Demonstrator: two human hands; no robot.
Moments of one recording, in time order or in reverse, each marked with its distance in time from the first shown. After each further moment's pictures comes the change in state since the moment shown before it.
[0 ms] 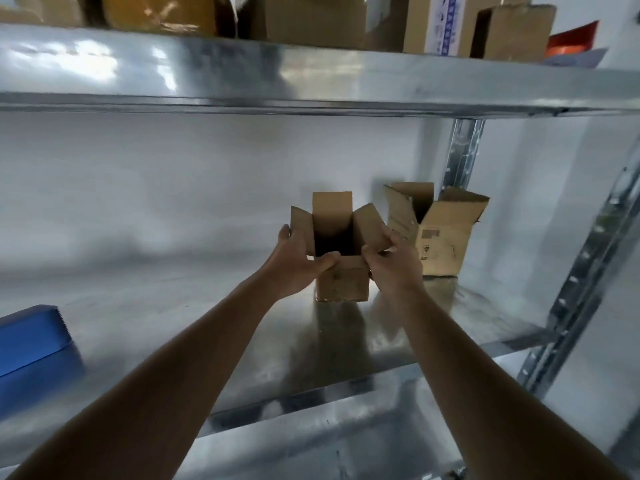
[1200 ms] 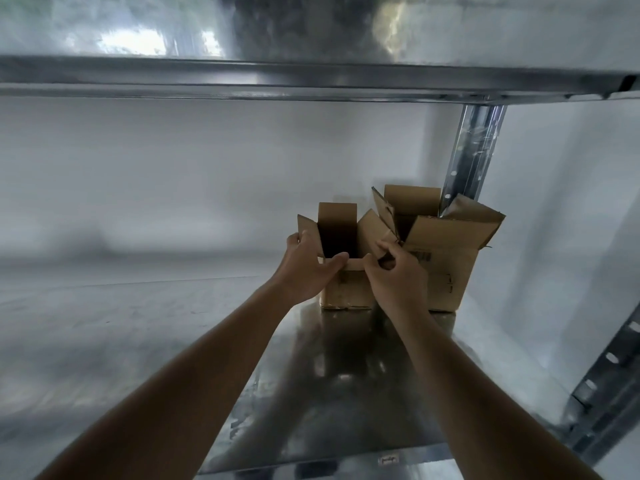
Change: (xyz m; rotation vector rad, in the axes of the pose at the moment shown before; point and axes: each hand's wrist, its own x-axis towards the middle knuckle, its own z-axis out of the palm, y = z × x) left_hand 0.121 0.033 0.132 0.087 0.071 -0.174; right_hand 0.149 0.090 -0.048 -0.204 -0.090 -0.182
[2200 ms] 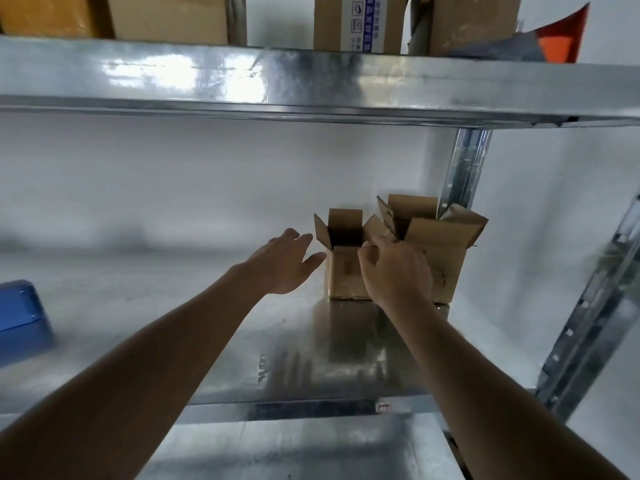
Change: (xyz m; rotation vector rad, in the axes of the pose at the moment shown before) left_hand -0.083 0.011 -0.087 0.585 -0.102 0.154; right_hand -0.054 -0.052 -0.033 -0.470 0.032 -0.183
